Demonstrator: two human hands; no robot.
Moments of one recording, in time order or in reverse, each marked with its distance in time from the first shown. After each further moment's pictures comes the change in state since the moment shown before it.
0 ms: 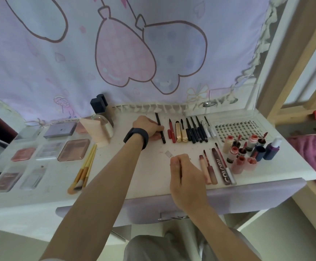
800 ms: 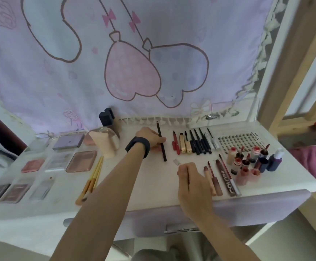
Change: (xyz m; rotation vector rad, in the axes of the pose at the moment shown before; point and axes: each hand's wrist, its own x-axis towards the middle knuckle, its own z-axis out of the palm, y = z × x) left_hand 0.003 0.002 -0.016 0.187 -0.031 0.024; right_hand 0.006 -0.002 -0.002 0.065 -0.020 0.079
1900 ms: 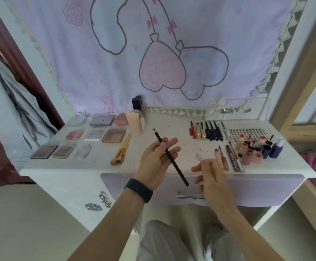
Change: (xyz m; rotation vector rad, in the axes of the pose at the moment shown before) left_hand -0.218 -0.060 -0.002 -1.296 -0.083 0.130; right_hand -0.067 -0.053 -0.050 0.371 -0.205 0.353
